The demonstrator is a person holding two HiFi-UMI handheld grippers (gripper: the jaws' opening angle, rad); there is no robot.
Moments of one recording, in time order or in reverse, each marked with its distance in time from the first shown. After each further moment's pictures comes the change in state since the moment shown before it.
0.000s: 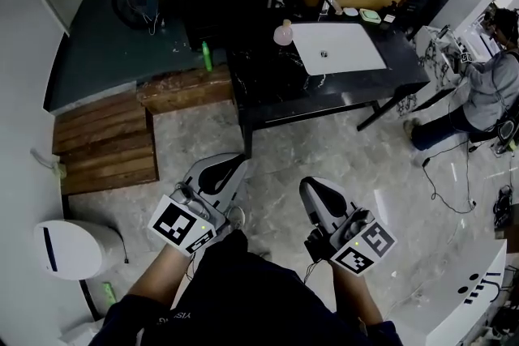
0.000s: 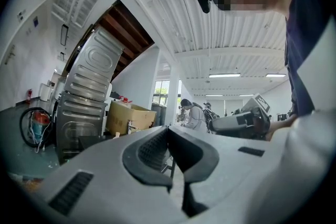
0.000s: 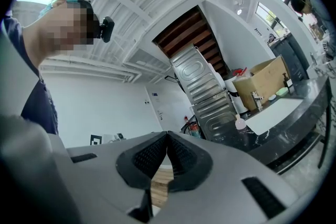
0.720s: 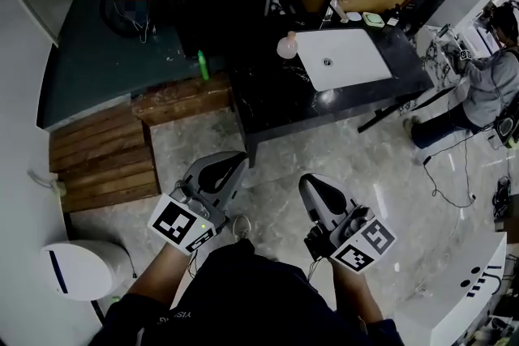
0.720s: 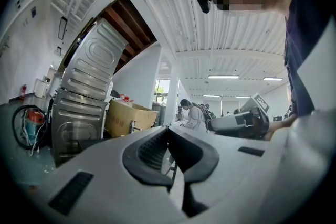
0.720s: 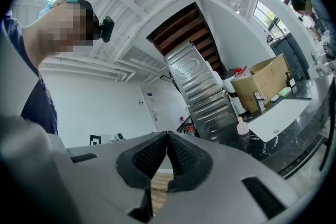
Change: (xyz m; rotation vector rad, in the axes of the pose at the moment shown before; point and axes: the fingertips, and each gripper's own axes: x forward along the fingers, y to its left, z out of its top) left arm 0.035 0.097 0.010 -0.018 0.010 -0.052; right arm 0.094 -0.038 0.014 0.001 -0.003 -0.050
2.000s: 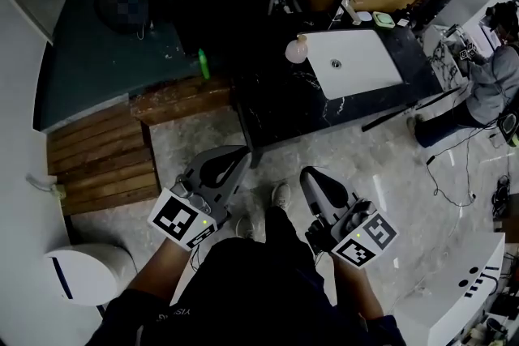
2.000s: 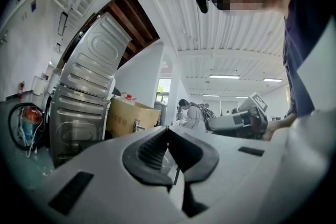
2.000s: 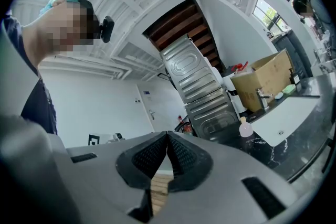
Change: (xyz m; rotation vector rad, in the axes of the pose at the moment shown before) left arm 0.029 0.070 -0.004 -0.012 0.015 -0.017; right arm 0.071 -0.039 0.002 0.006 0.017 -0.016
